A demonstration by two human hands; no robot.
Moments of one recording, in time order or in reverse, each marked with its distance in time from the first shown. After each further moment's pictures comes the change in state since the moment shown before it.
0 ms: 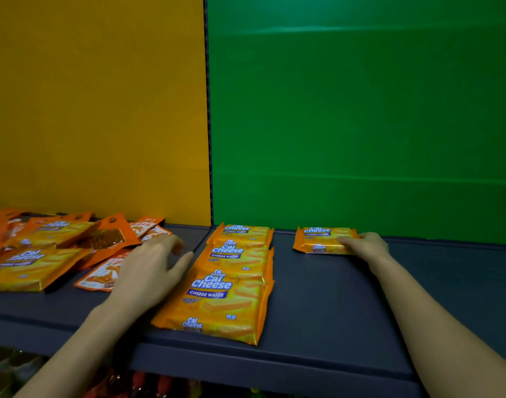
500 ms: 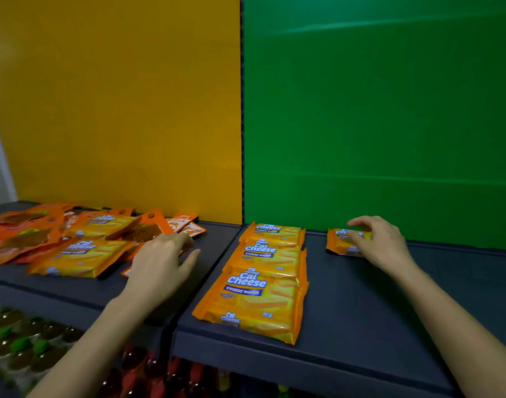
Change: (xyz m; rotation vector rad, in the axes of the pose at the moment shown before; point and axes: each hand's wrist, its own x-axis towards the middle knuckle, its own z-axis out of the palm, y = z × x) left_hand -0.006 -0.040 -0.013 0.127 0.039 -0.014; right_hand -0.064 -0.046 0.011 -0.286 0.031 -0.557
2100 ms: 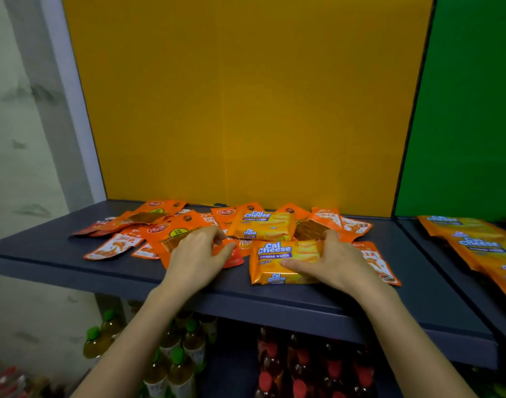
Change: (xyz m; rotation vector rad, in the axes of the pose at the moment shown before) left_hand 0.032 -0.355 -0.038 -0.244 -0.211 -0.074; right_hand -0.088 -0.395 0.247 -0.060 -0.338 0.158
